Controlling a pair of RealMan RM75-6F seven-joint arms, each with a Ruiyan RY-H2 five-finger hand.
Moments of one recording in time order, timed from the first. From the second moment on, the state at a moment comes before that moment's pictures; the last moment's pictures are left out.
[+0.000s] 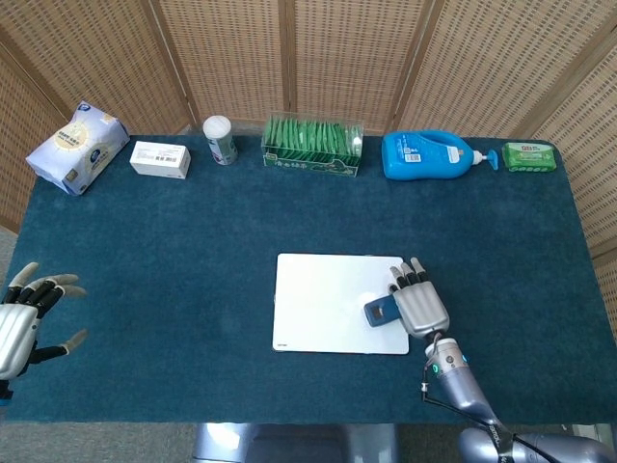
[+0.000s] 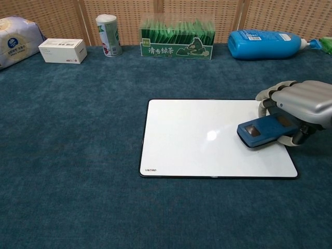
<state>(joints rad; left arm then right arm) -0.11 -1.03 -0.01 -1.74 1.58 1.50 -0.09 0.58 -1.50 0.07 -1.66 -1.00 1.12 -0.83</state>
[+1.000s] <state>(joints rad) -0.11 -1.04 -0.01 -1.70 1.60 1.51 -0.13 0.52 -1.48 -0.02 -1.75 -1.01 1.22 -0.86</state>
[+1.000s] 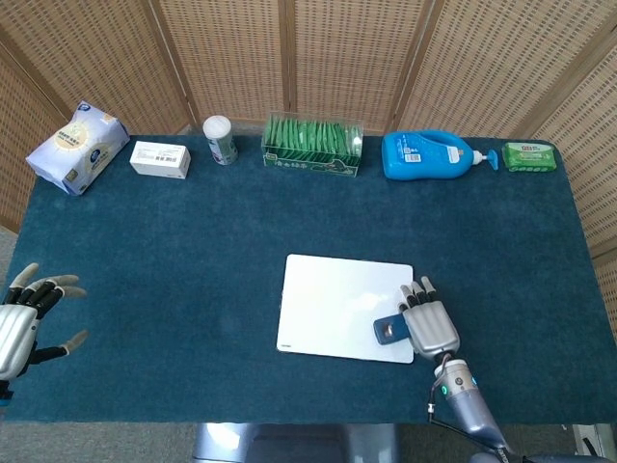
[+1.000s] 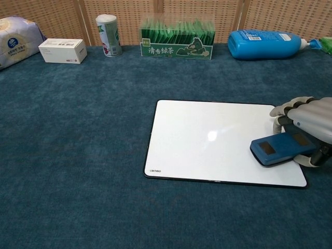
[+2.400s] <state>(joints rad) -0.10 -1.04 -0.01 -1.69 1.58 1.51 -0.13 0.59 -1.51 0.05 -1.64 -1.02 1.12 -0.85</state>
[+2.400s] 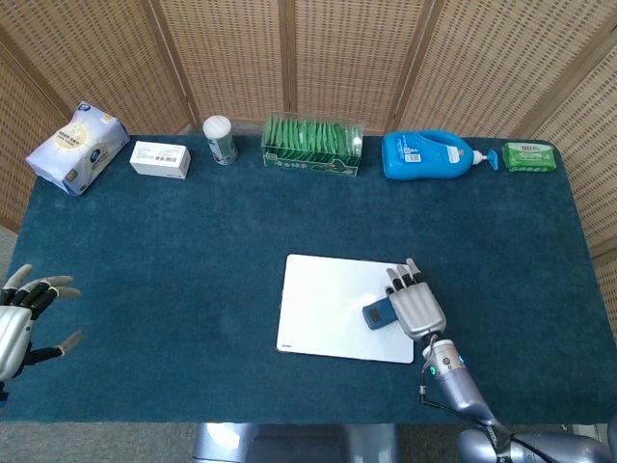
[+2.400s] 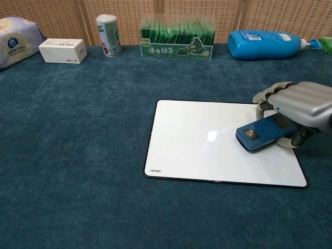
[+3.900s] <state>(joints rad) -0.10 -1.04 -0.01 -1.68 1.59 1.53 -0.15 0.54 -1.48 -0.01 -1.65 -1.05 1.15 -0.86</state>
